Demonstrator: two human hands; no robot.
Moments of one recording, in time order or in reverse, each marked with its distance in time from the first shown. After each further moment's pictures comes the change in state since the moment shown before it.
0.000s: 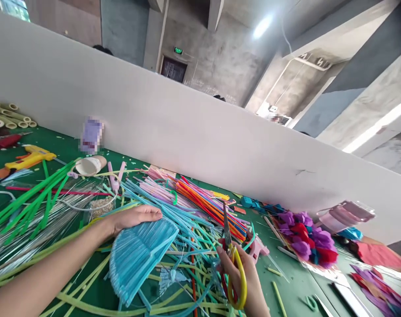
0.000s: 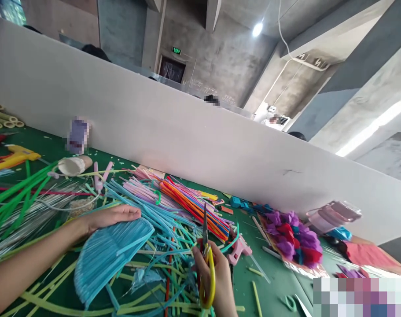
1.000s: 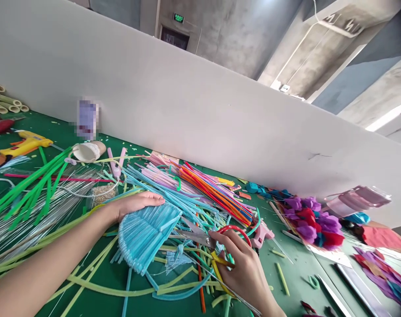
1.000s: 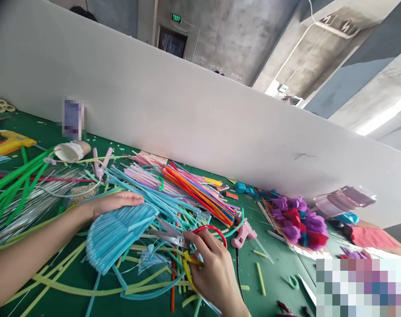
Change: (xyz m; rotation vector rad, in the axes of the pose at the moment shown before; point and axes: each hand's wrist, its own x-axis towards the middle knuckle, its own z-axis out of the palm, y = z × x) left_hand 0.022 -0.015 -0.019 -0.026 -0.040 -0.115; right_hand -0.015 -0.016 -0.004 -0.793 -0.211 -0.668
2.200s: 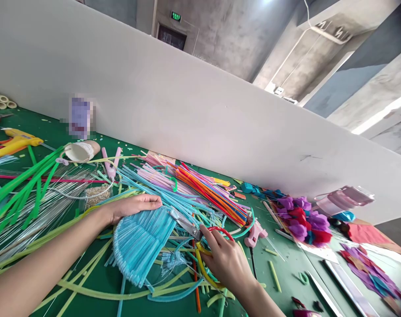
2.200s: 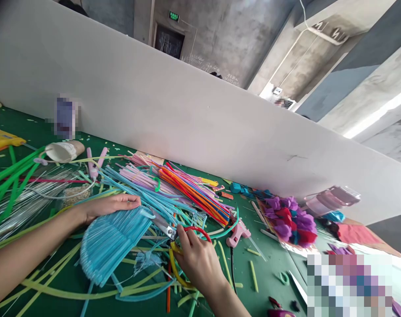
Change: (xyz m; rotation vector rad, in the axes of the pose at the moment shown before) left_hand -0.009 0.004 0.007 -0.019 -0.081 -0.013; right_hand 0.020 0.000 0.015 -0.459 0.062 -0.257
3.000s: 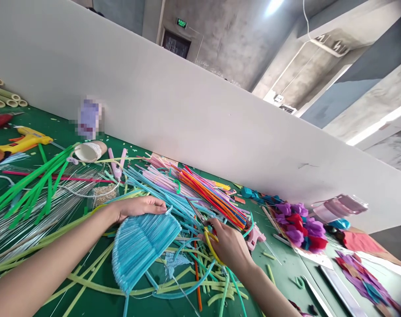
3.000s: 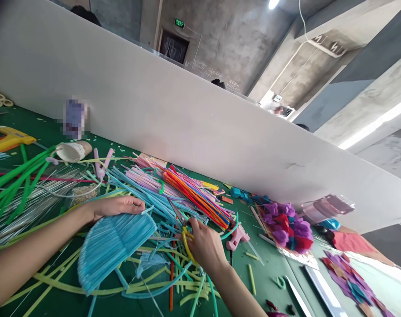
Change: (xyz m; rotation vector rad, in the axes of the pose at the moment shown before) left_hand -0.008 0.009 0.000 0.084 -0.161 0.022; right_hand 0.024 0.019 -0.007 0.132 -0.274 0.260
